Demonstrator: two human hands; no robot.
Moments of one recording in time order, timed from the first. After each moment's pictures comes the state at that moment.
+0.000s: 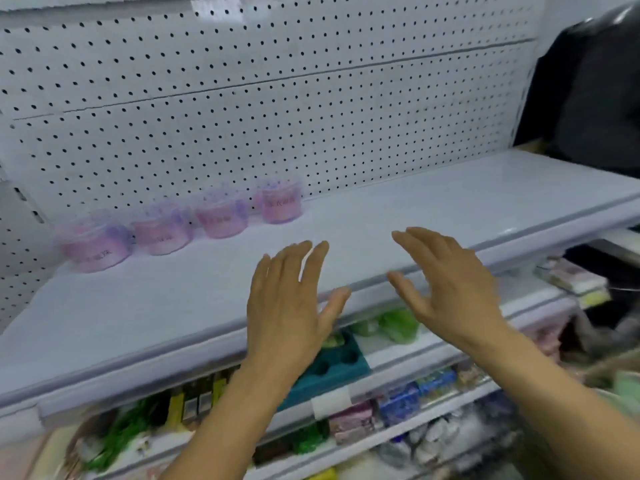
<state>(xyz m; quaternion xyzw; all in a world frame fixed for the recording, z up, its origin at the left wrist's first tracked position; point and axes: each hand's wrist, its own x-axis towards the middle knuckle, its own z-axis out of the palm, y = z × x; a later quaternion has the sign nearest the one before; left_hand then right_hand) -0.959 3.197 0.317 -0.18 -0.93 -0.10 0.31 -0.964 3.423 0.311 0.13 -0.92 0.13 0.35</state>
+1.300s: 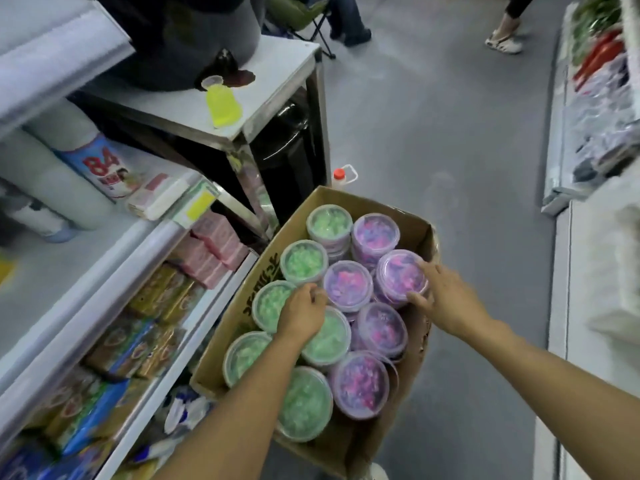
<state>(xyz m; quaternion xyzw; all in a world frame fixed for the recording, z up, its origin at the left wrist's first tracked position) -0.919 3.848 -0.023 -0.25 -0.87 -0.26 -0.34 -0.728 4.017 -0.018 -0.40 -0.89 0.20 -0.06</state>
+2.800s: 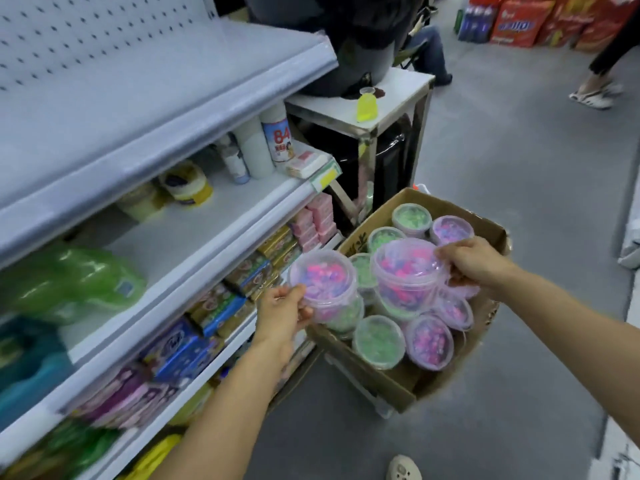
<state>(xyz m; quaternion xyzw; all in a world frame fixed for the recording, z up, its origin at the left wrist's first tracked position) -0.902 3.608 0.084 0.12 -0.69 -0.65 -0.28 -0.778 3.869 0.120 -0.45 -0.70 0.55 0.03</state>
